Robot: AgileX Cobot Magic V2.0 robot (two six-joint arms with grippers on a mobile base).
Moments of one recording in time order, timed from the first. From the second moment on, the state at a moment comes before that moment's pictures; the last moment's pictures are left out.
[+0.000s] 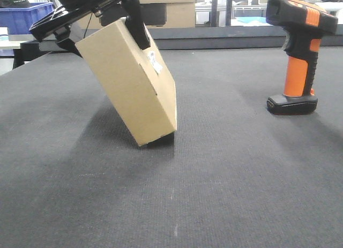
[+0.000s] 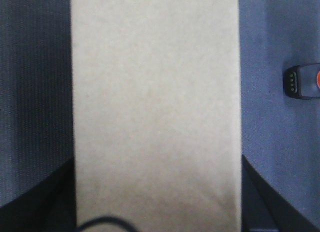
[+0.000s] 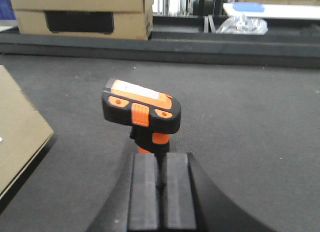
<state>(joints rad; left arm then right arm) -0.41 1.75 -1.48 -0.25 0.85 -0.37 0.02 0.63 -0.42 0.14 0.02 -0.08</state>
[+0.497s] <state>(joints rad) -0.41 1.75 -1.48 -0.25 0.86 -0.37 0.04 1.10 -0.42 0.42 -0.30 -0.08</state>
